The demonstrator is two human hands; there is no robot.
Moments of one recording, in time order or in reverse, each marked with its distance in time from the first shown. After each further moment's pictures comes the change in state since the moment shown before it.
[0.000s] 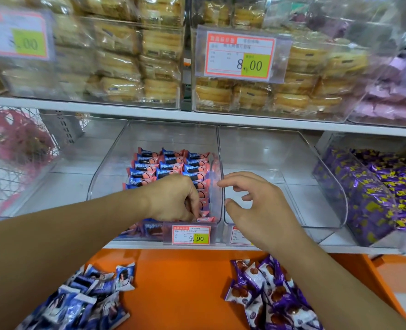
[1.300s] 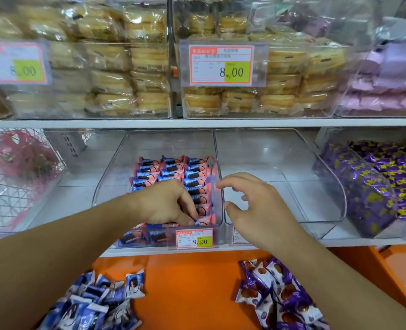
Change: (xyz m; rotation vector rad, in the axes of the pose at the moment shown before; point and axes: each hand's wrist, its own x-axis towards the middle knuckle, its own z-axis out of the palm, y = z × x) left_hand -0.014 0.005 -0.012 -0.194 -0.049 -0.108; right_hand -0.003 0.000 -0.001 -0.042 0.002 -0.038
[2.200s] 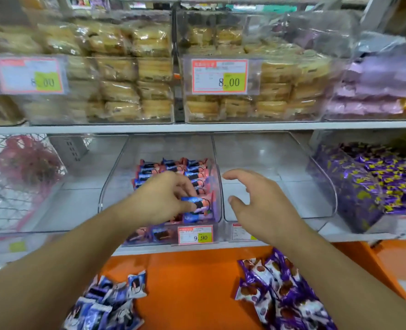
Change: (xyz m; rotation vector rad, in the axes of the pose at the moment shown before) left_hand -0.034 0.019 0.000 -0.081 0.298 -0.059; right_hand -0.007 -0.016 -0.018 -0.046 -0.013 0.080
